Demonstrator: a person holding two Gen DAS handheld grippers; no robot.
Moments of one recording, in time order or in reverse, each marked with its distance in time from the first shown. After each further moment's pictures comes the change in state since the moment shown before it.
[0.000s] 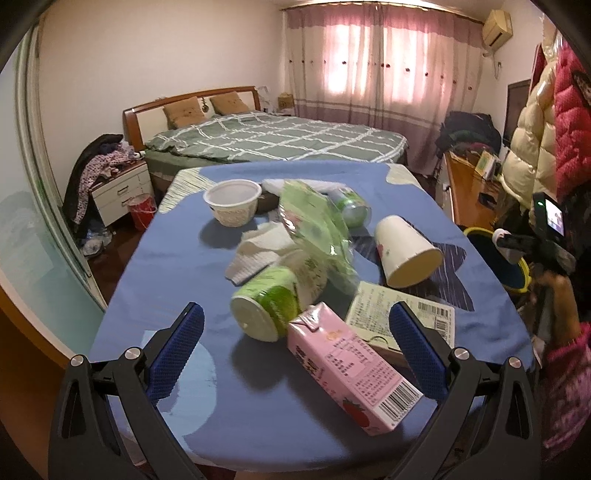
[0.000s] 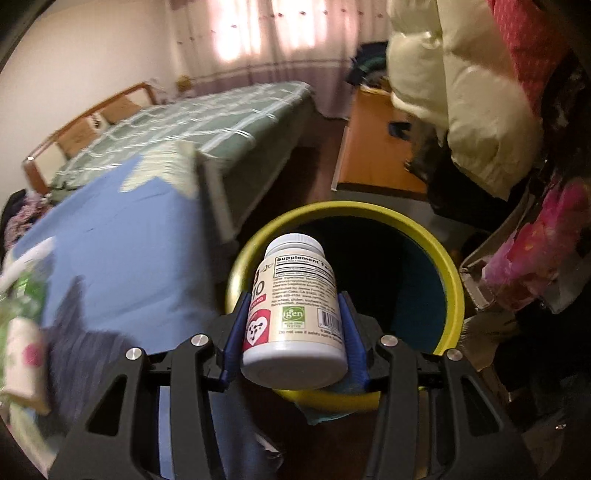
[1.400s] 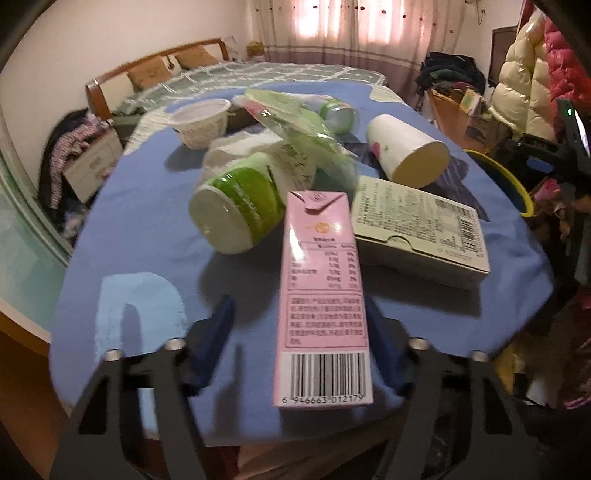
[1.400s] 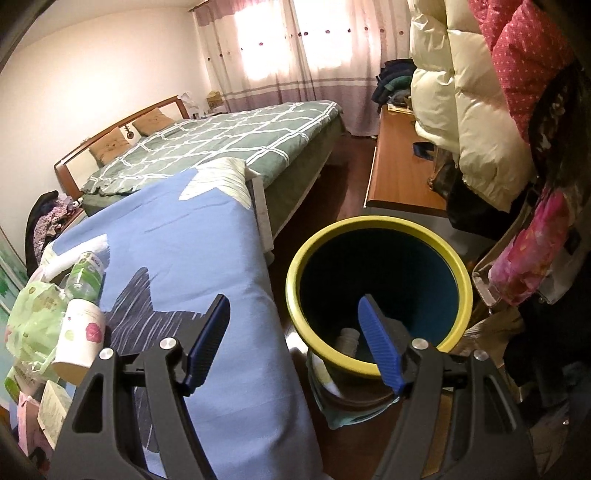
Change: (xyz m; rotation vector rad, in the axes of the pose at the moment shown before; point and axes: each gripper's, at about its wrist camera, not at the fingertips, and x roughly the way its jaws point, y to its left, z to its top) left arm 0.057 0.000 -0.051 0.087 0.232 -0.088; right arm -0.078 0.022 -0.026 -0.044 -0.101 0.163
